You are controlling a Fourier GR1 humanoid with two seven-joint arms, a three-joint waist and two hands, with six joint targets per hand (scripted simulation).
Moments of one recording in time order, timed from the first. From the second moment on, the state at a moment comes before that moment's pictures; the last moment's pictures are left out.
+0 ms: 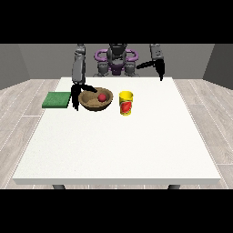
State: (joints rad) left arm -0.40 0.09 -0.06 -1.36 -0.12 0.11 -0.19; right arm -0.55 -0.18 -0.35 -0.62 -0.19 0.04 -0.48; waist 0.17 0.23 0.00
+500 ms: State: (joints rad) left arm -0.43 0.12 -0.06 -1.43 -0.10 0.06 -0.19; right arm -0.54 -0.24 -0.35 -0.57 -0.12 -0.16 -0.51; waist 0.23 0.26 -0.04
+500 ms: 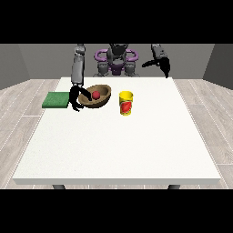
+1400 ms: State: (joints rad) left arm -0.31 0.17 0.08 -1.16 -0.02 0.01 -0.25; right arm -0.66 -0.30 -0.11 -0.61 0.14 -0.35 0.17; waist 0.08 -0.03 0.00
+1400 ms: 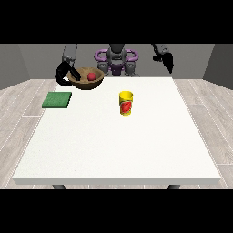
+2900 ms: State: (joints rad) left arm -0.36 0.65 0.51 -0.97 0.30 -0.39 -0.41; right arm -0.56 -0.60 -0.36 -0.63 -0.02 -0.17 -0.04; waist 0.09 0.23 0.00
